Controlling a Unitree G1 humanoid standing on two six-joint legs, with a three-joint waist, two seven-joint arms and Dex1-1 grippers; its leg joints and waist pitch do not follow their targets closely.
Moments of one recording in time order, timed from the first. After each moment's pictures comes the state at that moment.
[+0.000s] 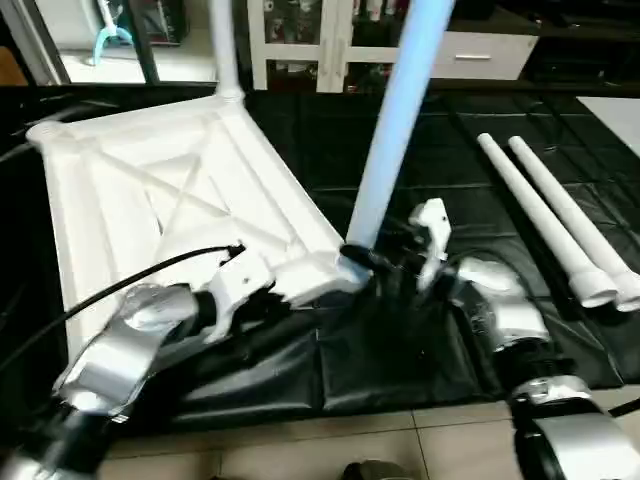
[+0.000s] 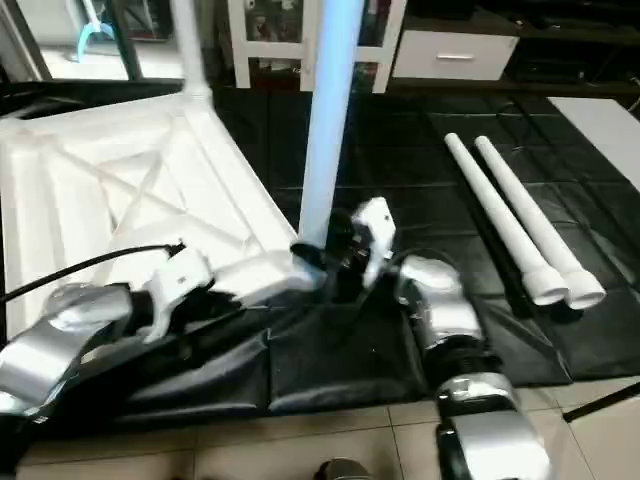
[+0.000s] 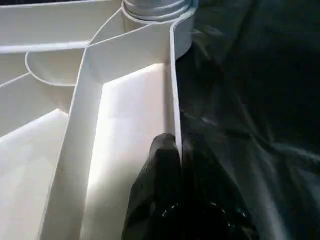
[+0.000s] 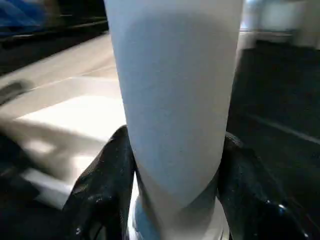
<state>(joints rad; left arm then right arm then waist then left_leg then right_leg) -0.35 0.46 -0.26 0.02 -0.01 0.47 -0.83 -0.64 -0.16 0.01 0.82 0.21 -0.11 0.83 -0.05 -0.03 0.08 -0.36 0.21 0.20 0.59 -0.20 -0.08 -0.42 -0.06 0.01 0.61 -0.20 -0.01</state>
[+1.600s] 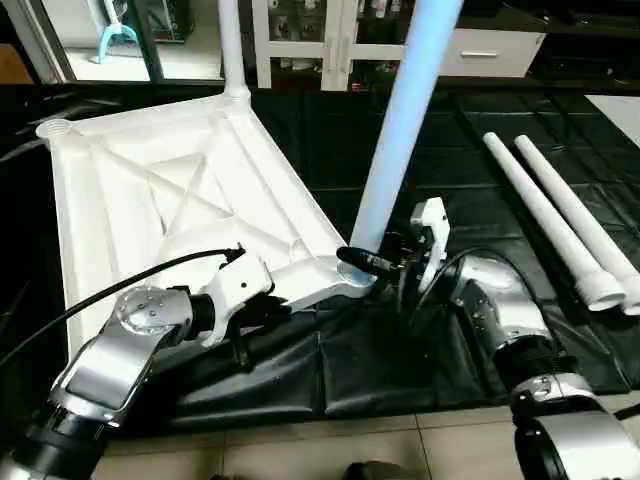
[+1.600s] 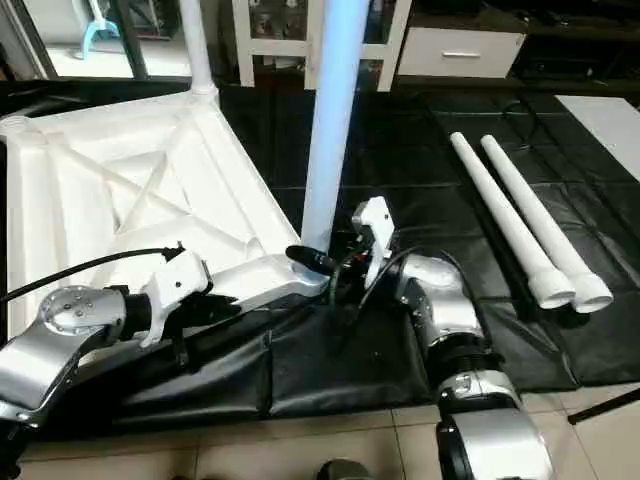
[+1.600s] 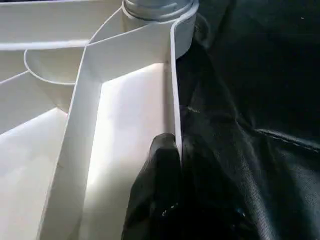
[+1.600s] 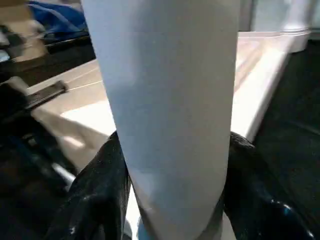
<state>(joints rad) -0.29 0.53 -0.24 -0.02 -0.05 0.42 -0.91 -0.64 -0.19 0.00 0.81 0.27 -0.08 1.05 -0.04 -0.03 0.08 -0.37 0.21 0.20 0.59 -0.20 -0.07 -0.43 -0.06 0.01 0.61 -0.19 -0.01</state>
